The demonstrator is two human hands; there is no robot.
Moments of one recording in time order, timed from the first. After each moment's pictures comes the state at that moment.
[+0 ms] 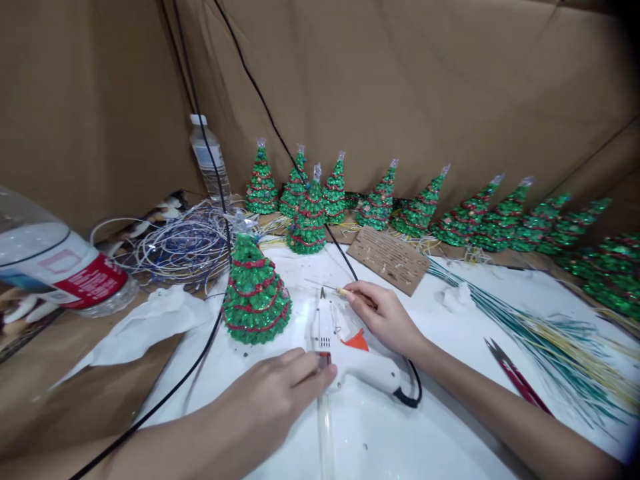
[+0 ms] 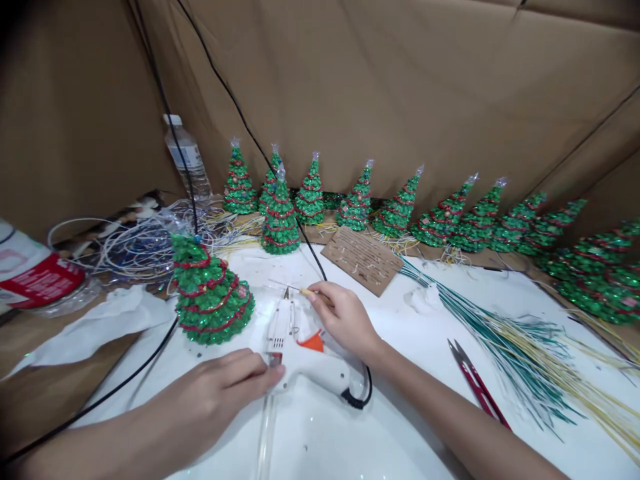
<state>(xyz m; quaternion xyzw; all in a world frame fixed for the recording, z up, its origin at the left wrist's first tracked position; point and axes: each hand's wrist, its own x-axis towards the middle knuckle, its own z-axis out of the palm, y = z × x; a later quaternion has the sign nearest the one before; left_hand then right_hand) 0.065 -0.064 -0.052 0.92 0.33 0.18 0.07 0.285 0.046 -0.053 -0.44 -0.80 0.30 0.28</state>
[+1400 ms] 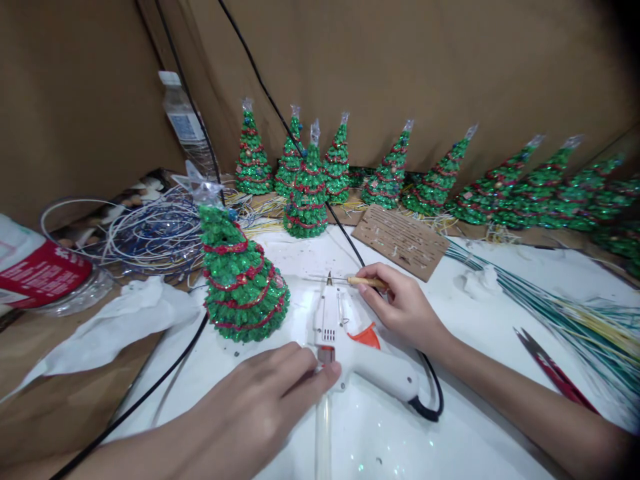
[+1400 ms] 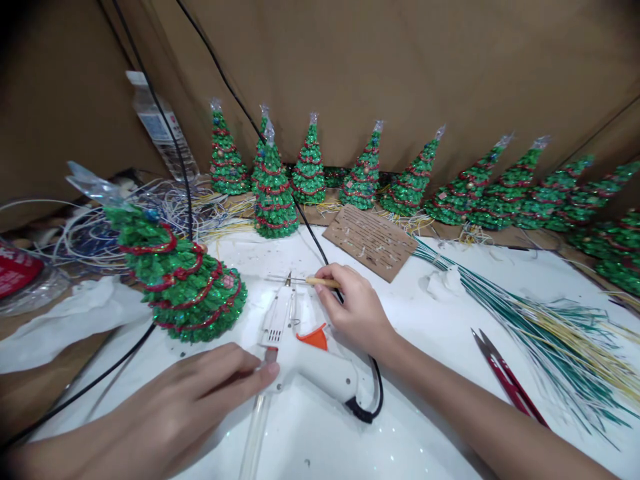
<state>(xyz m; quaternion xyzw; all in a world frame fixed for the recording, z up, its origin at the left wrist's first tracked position) 0.059 -0.062 -0.044 0.92 0.33 0.17 0.09 0.294 0.051 -0.069 -0.46 -0.80 0.23 0.30</state>
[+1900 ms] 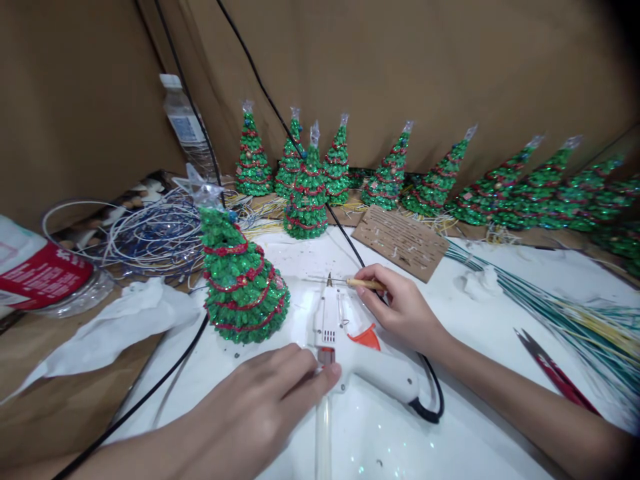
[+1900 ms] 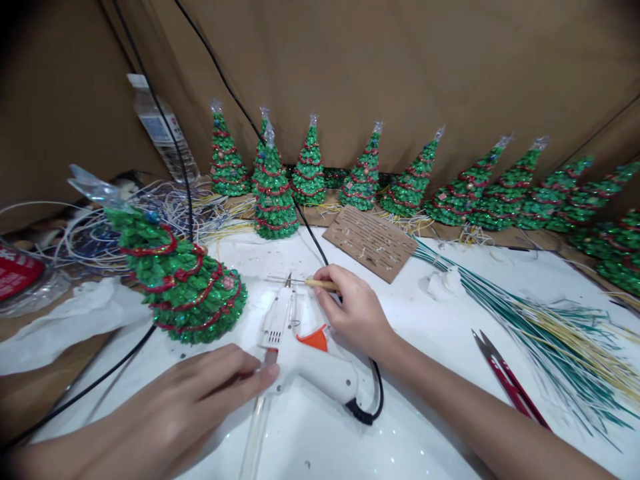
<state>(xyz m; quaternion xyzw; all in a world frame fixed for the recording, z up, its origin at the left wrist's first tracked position) 0.059 -0.060 -0.044 0.93 0.33 0.16 0.08 0.292 0.050 -0.067 -0.46 -0.81 0.23 0.29</state>
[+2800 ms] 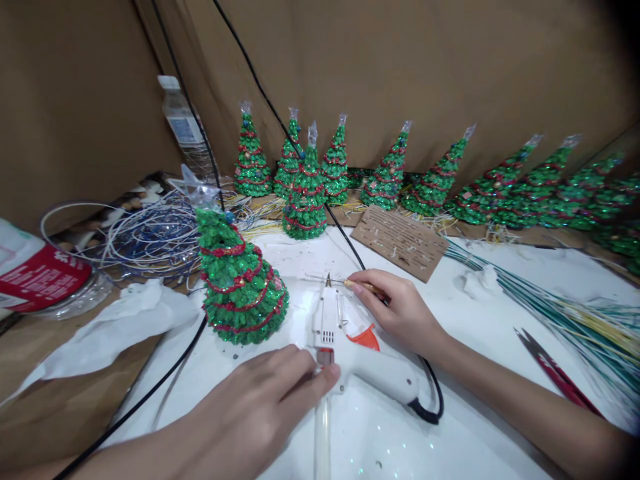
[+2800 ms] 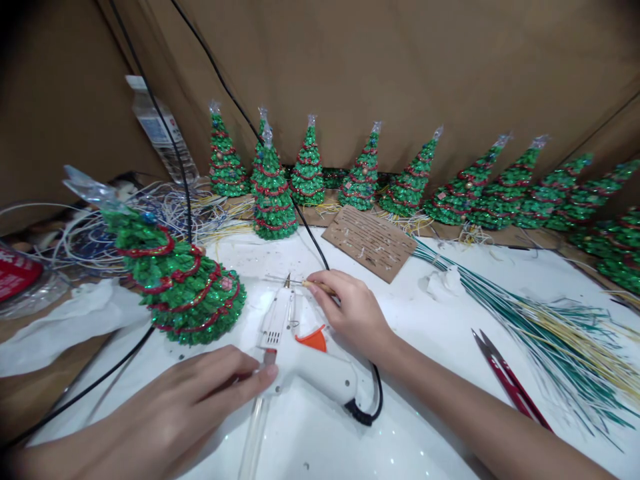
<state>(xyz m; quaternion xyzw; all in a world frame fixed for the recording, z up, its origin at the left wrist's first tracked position) 0.055 -0.065 -0.047 0.93 0.34 0.14 0.09 0.290 0.050 -0.066 -0.43 -0.81 0.24 0.30</state>
